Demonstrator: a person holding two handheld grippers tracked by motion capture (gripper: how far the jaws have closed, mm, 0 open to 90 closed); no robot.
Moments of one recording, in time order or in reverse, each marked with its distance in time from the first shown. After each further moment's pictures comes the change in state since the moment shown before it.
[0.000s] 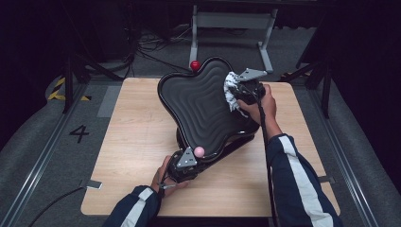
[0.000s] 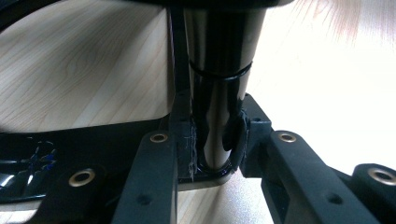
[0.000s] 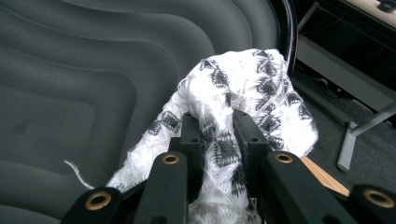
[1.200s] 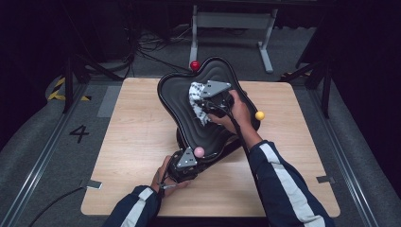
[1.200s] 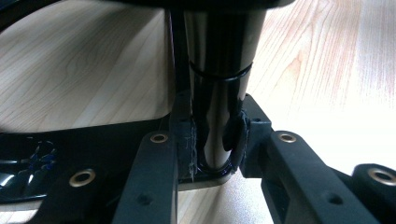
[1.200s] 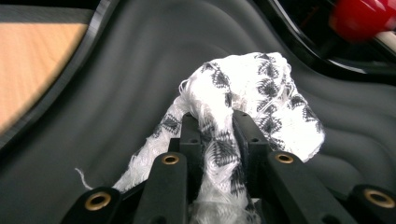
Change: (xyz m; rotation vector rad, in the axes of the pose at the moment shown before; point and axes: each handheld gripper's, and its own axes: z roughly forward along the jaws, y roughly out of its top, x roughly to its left) left arm 0.000 0.000 0.000 0.001 -0.005 -0.002; right arm 0.099 0.044 -0.004 -0.079 0.196 -0.243
